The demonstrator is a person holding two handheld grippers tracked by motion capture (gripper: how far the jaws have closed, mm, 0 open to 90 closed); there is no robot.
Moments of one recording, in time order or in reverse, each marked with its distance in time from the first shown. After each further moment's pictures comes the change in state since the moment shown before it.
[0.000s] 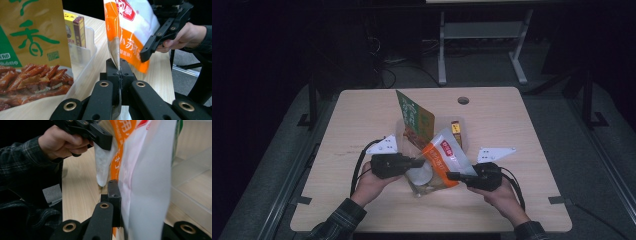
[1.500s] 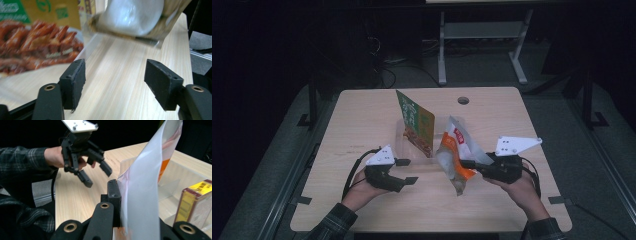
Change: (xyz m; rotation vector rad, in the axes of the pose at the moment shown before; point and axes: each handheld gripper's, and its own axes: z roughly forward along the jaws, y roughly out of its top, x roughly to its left) left arm -0.002 -0.036 -0.012 0.124 0.093 0.010; right arm 0.015 0.044 -0.051 -0.033 -0.086 -0.180
